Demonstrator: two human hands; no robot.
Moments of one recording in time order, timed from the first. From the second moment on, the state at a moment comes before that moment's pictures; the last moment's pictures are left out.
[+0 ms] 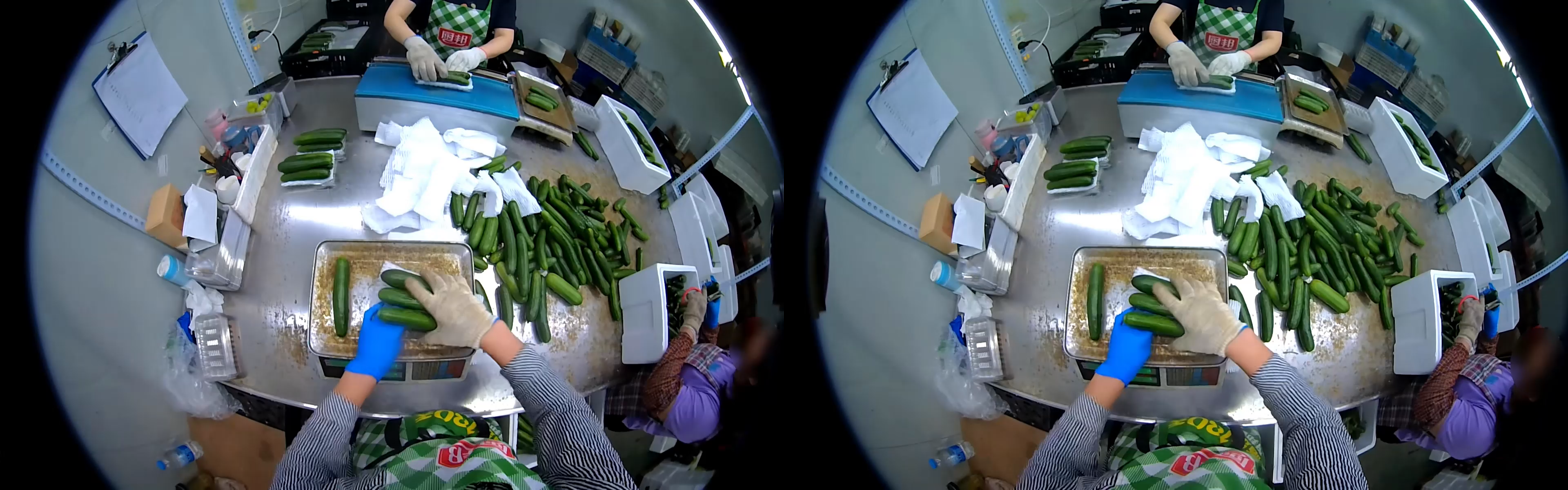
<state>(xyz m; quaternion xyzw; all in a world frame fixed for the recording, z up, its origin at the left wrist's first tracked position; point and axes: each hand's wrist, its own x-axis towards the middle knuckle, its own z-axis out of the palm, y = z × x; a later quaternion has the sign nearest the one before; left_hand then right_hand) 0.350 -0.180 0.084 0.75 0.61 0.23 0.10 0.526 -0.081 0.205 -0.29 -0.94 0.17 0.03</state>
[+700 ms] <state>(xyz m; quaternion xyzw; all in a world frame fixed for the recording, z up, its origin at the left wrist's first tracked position) 0.350 -0.184 0.074 0.75 0.60 0.29 0.05 0.526 -0.022 0.193 -0.37 -0.90 0.22 0.00</state>
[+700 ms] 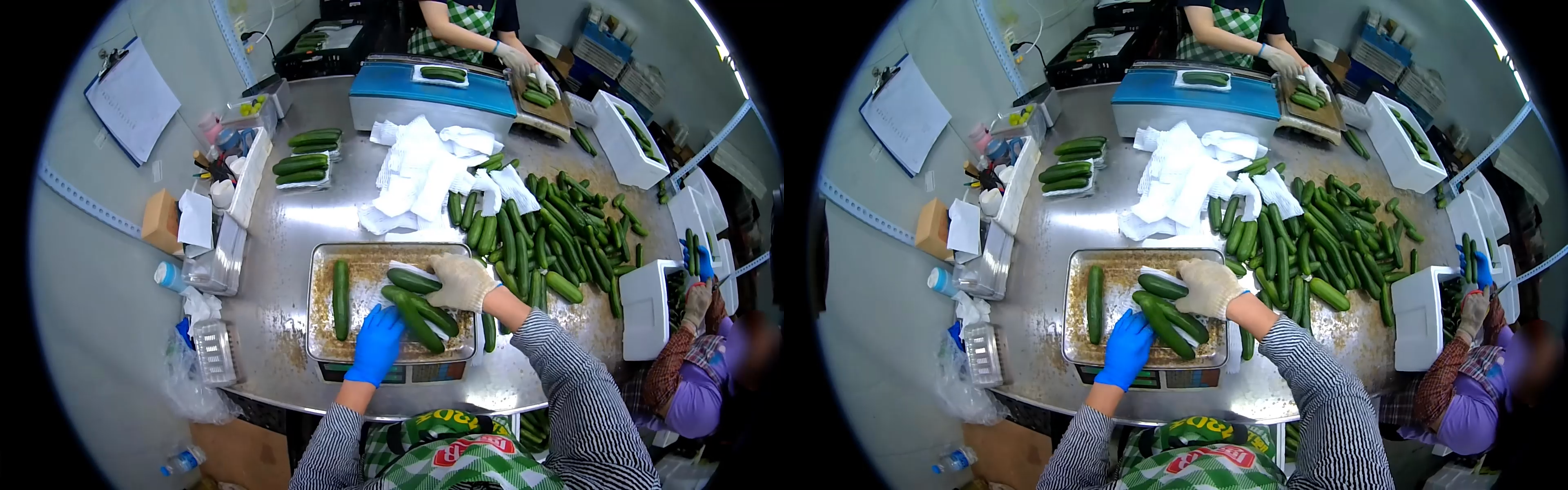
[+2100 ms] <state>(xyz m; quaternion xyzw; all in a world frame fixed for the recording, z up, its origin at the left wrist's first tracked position) 0.361 -0.178 0.103 0.61 0.67 0.41 0.10 0.555 -0.131 0.148 -0.56 -0.73 0.21 0.33</state>
